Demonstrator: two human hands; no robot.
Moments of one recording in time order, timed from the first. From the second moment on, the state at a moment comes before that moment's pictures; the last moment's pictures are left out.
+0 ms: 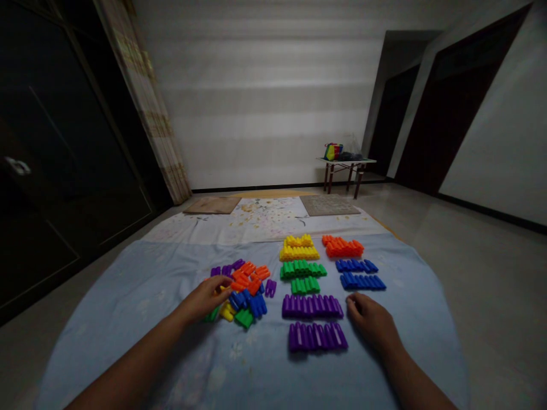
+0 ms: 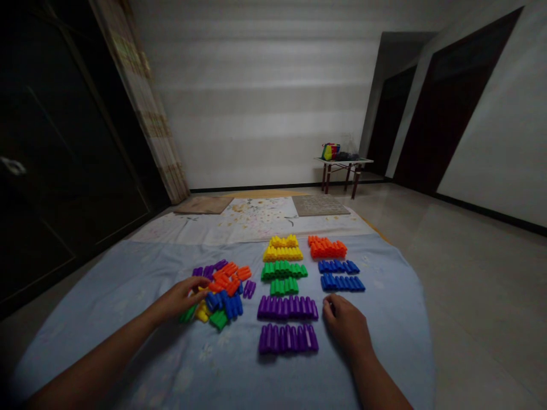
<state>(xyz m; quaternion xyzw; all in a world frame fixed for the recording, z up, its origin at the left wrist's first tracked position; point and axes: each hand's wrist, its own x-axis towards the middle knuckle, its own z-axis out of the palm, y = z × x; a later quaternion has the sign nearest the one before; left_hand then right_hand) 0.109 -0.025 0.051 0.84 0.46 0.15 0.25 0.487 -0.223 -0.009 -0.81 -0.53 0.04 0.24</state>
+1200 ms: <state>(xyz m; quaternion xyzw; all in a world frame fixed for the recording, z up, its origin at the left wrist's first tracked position) 0.141 -0.023 0.044 0.80 0.48 0.21 0.30 0.484 -0.224 -0.004 -0.81 -0.53 0.05 0.25</state>
